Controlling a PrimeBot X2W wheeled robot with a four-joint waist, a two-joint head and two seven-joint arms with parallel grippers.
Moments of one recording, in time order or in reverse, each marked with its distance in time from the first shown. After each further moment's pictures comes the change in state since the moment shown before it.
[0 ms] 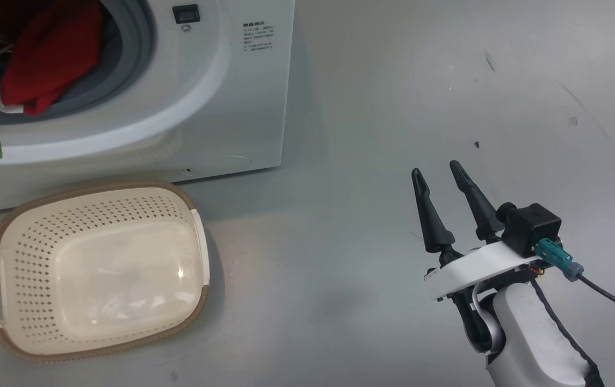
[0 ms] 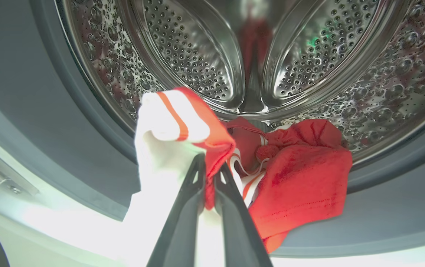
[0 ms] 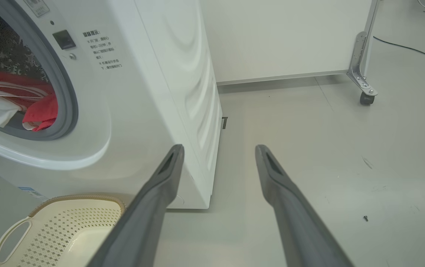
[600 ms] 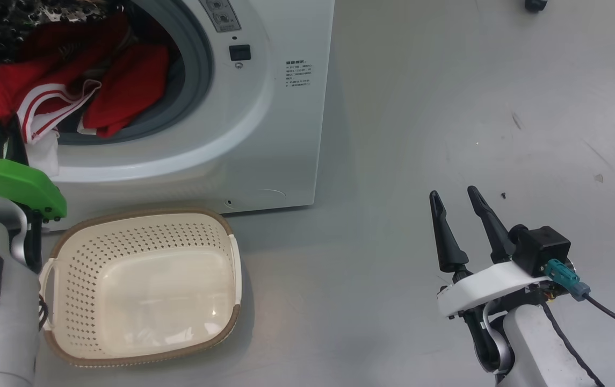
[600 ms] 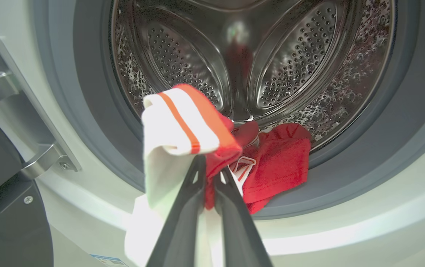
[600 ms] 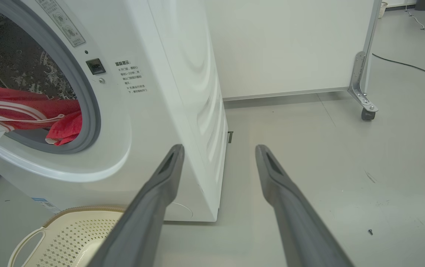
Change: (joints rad) left arm 0.156 -0.073 -0.045 0.011 -0.014 -0.077 -0.124; right arm 0.070 -0.003 -0.040 0.013 -0.007 0.009 0.000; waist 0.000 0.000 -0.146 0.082
